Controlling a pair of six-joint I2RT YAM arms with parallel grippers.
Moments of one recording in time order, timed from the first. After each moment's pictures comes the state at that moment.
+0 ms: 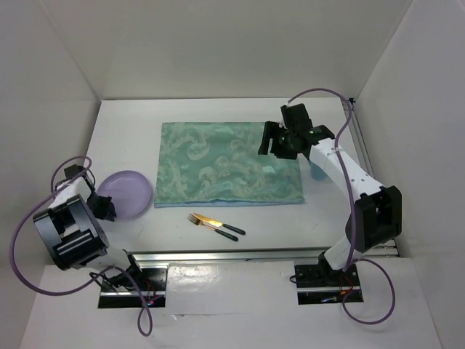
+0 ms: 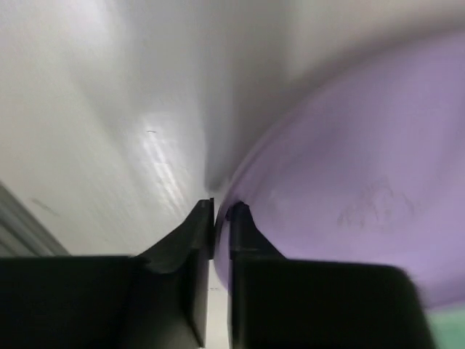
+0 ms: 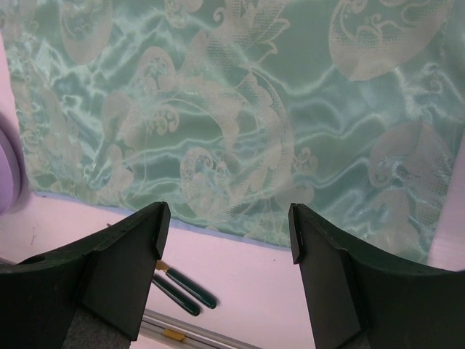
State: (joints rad) left arm 0.58 1.50 0.82 -0.76 -0.13 -0.88; right arm 0.36 1.55 1.35 -0.64 -0.09 0.47
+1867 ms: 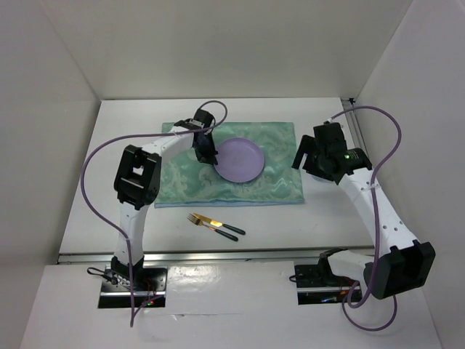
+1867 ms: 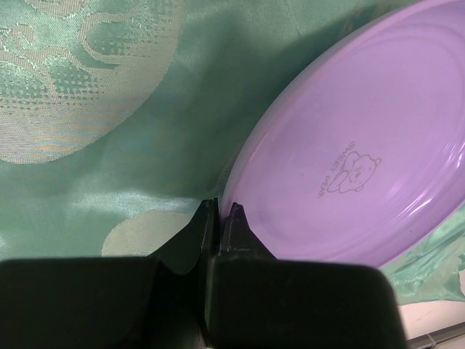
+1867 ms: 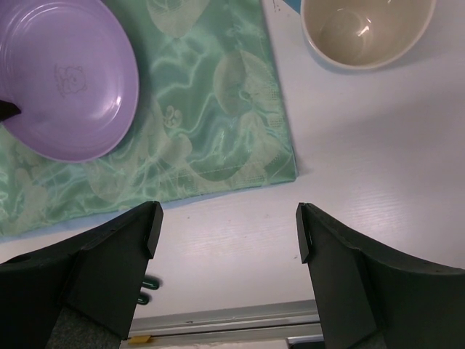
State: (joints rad) left arm -0.38 2.18 1.73 -0.67 0.10 -0.67; right arm 0.23 1.19 1.17 -0.87 0.17 0.53
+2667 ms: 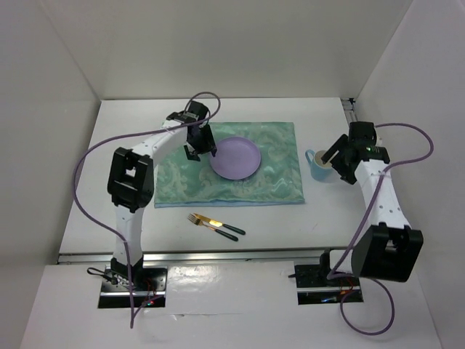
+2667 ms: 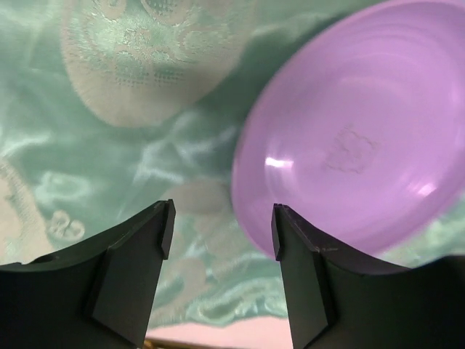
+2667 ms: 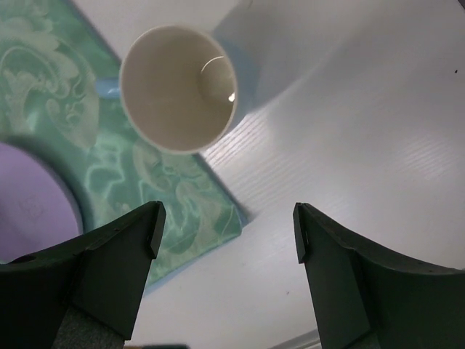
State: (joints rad) left arm -0.37 2.14 1.78 -0.79 0.00 -0.68; right arm -0.13 1.25 1.12 -0.81 0.12 0.62
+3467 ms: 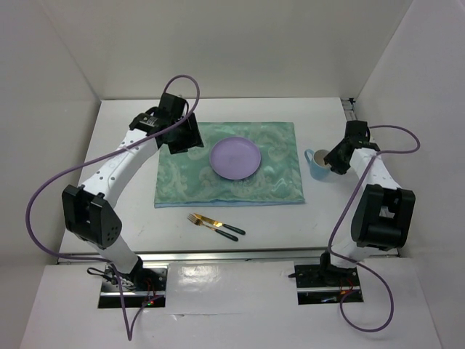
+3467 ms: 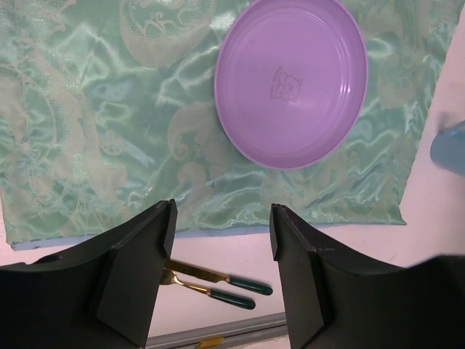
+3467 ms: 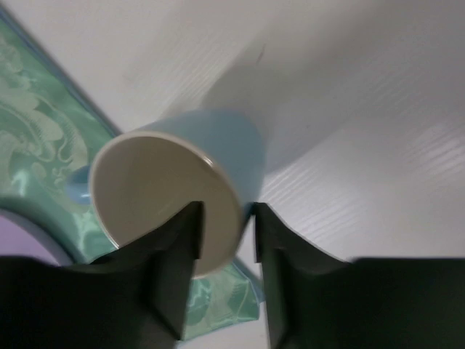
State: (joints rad) left arm -0.37 1.64 1.61 -0.85 -0.02 -0.63; right arm -0.20 1.55 1.10 -0.54 0.06 0.65
